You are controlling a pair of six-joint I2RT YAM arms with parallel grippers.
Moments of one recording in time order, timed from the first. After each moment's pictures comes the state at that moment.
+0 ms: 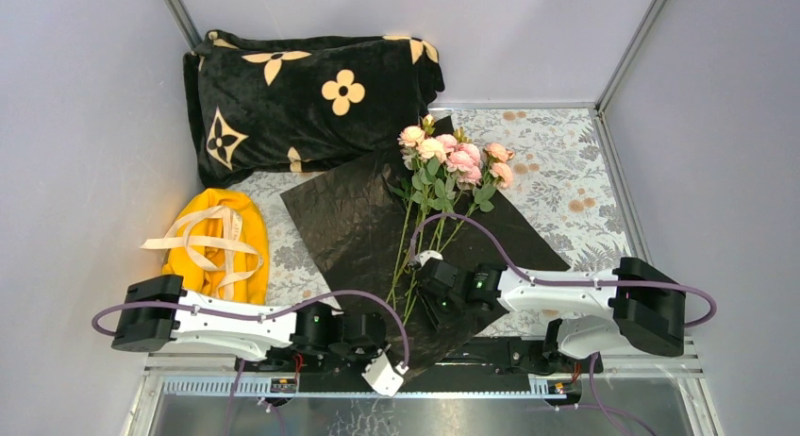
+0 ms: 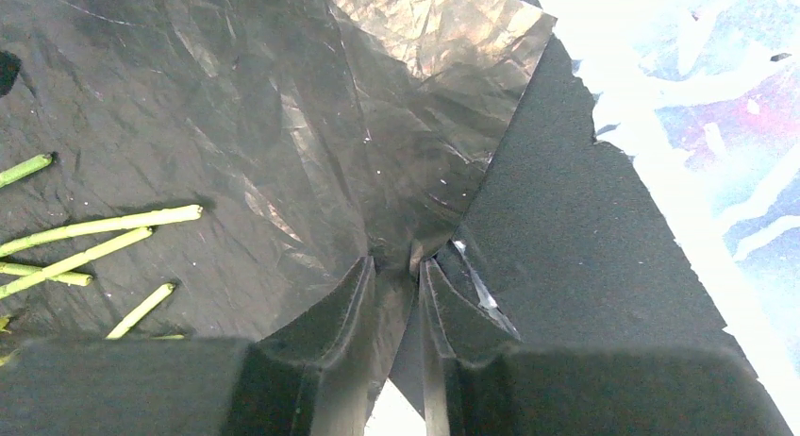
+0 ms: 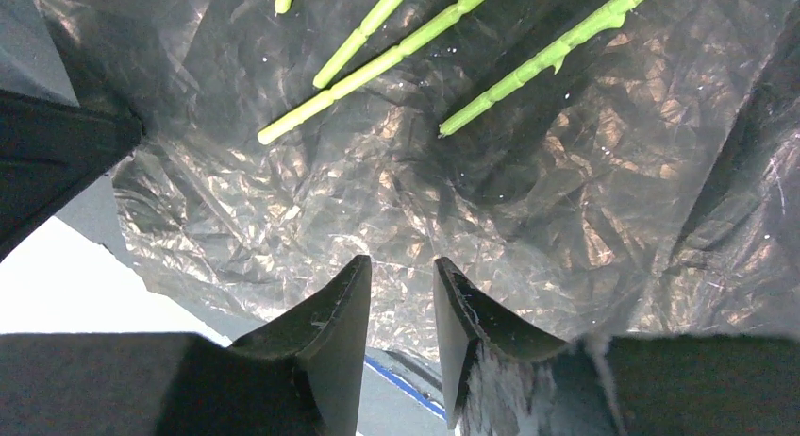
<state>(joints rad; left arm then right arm) -1.51 1.04 0.40 -0.40 0.15 0.69 1.21 1.36 0.71 -0.47 -0.02 0.64</state>
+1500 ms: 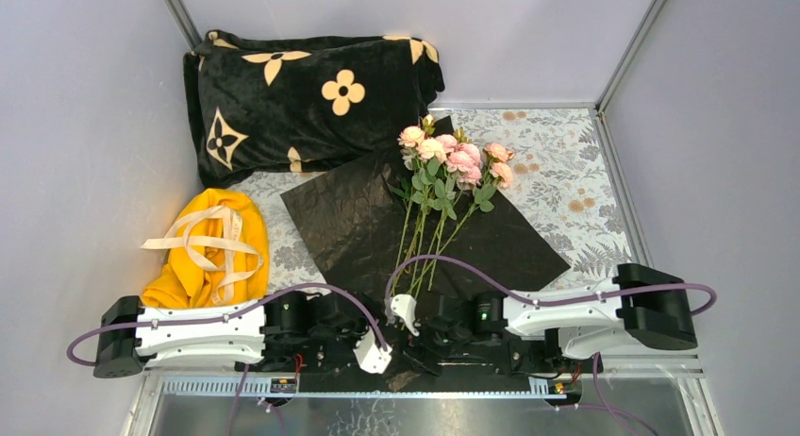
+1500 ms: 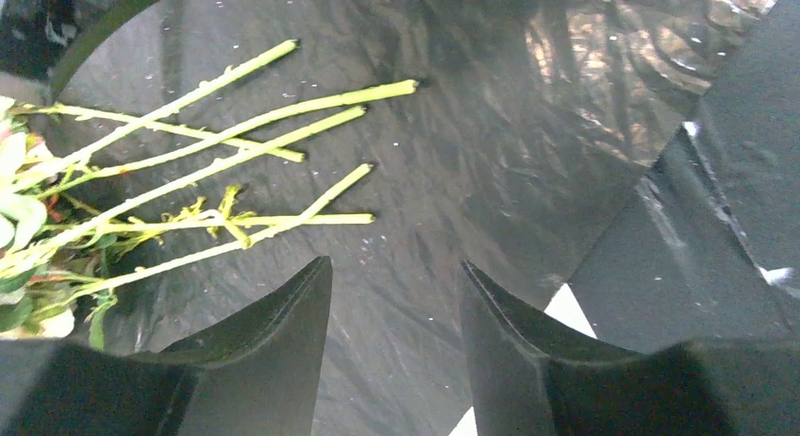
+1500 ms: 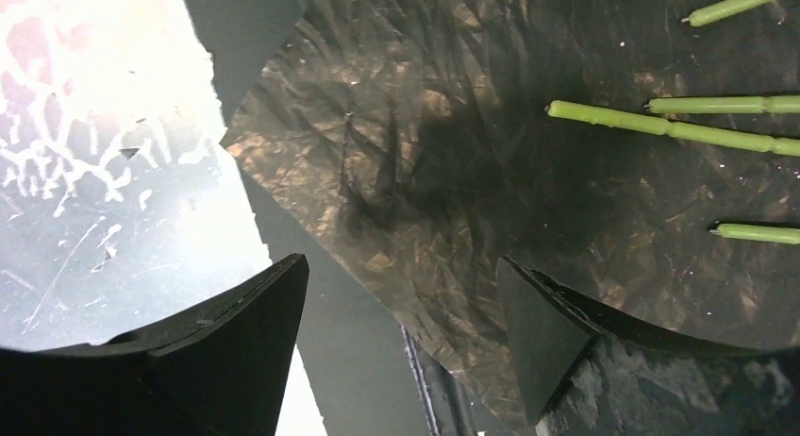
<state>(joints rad) -1.36 0.76 0.39 -0.47 0.04 0.95 1.43 1.28 0.59 -0.22 -0.17 0.23</state>
